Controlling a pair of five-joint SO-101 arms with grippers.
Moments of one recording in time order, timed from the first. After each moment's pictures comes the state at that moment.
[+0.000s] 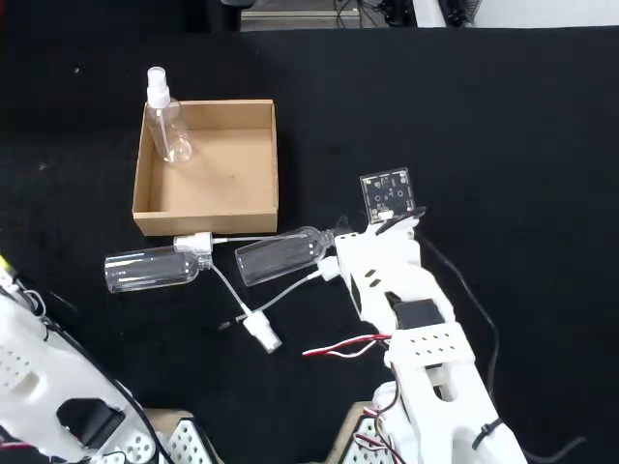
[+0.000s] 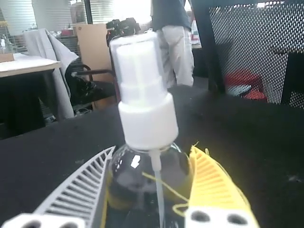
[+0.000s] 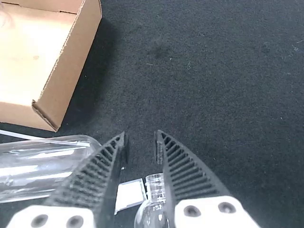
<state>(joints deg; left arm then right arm) -57.2 22.0 73.5 -94.5 -5.4 -9.8 -51.0 80.4 16.1 4.3</state>
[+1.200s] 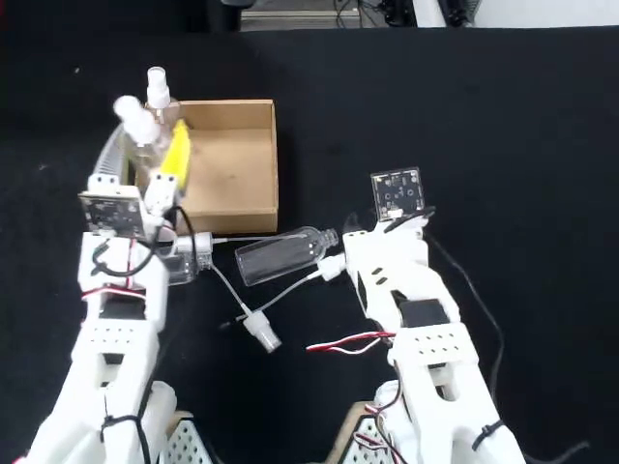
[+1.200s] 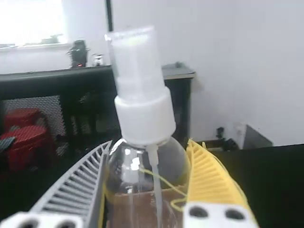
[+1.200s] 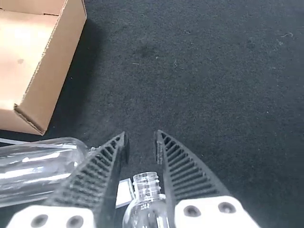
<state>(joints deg) -4.4 -48.2 79.2 -34.7 -5.8 -7.1 -51.0 80.4 16.1 4.3</state>
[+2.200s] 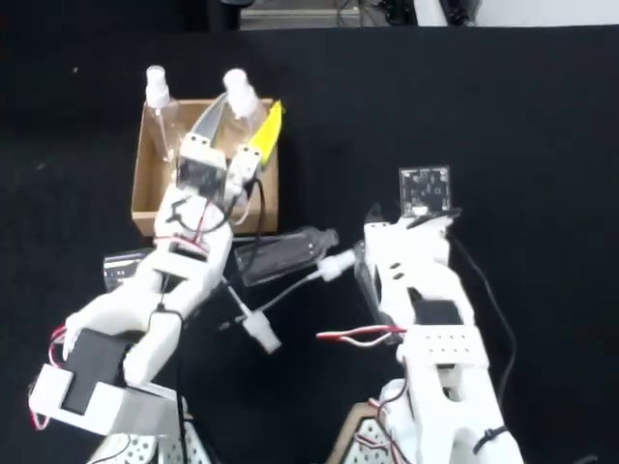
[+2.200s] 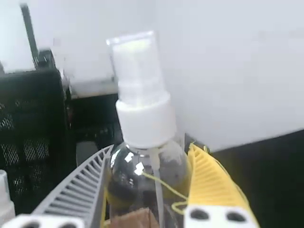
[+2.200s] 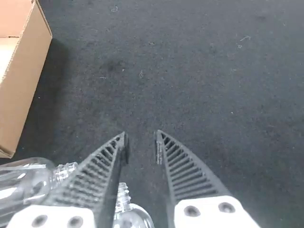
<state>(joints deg) 11.0 -5.3 57.6 -58.7 -5.8 -0.9 -51.0 80.4 13.2 4.3</state>
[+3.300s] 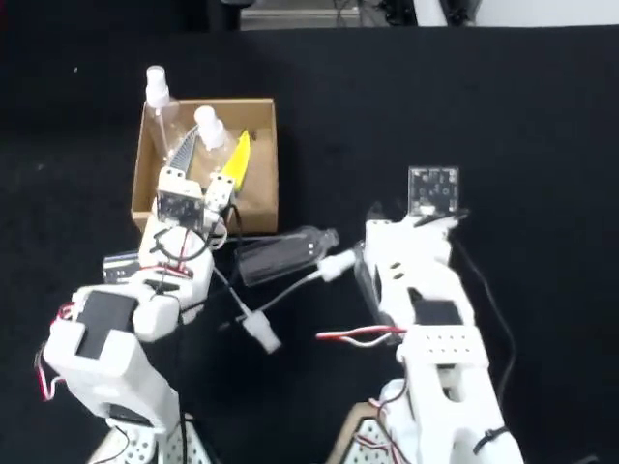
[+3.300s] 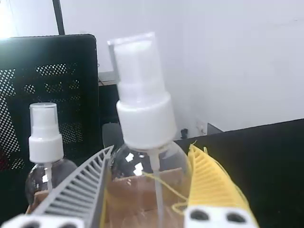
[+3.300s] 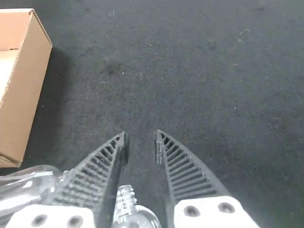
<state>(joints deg) 5.0 8.0 65.3 -76.4 -5.8 -0.9 -51.0 80.4 13.1 -0.6</state>
